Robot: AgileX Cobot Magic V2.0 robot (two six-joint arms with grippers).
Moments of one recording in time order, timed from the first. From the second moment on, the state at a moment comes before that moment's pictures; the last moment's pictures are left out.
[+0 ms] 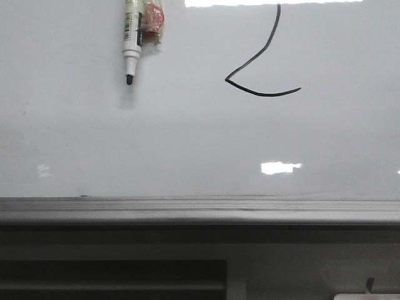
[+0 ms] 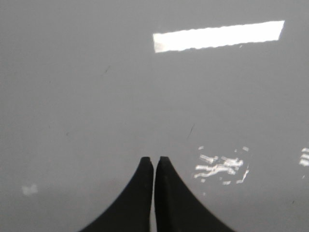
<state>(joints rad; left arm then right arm) -0.12 0.00 0.00 -0.11 -0.02 0.15 0.20 -0.01 -0.20 0.86 0.46 -0.70</state>
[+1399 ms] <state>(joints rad) -0.11 0.00 0.00 -0.10 0.01 0.11 0.10 -0.01 -0.12 0.25 0.24 -0.26</state>
